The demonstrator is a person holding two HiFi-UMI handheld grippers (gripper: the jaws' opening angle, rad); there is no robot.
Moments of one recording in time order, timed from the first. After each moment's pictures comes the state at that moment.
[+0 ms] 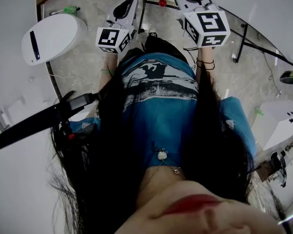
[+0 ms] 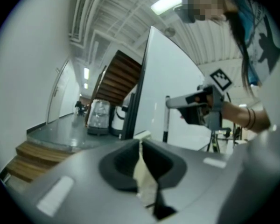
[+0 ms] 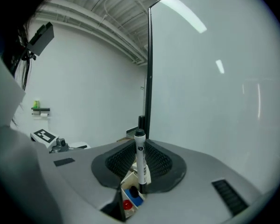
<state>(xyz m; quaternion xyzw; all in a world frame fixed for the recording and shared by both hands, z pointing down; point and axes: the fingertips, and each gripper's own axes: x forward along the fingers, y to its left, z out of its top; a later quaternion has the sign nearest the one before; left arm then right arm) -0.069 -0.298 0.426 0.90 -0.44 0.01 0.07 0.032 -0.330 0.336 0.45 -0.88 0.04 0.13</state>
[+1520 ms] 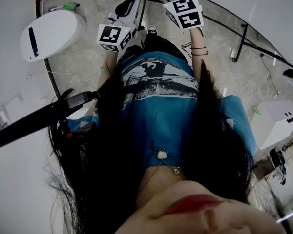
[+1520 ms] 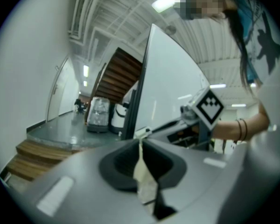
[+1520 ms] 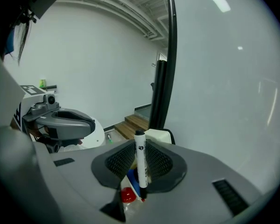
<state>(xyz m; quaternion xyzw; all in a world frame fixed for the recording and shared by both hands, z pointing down) -0.063 -0.294 0.435 0.90 -0.43 0.02 0.08 0.003 -0.347 0.454 0.39 -0.88 0.06 0.27</state>
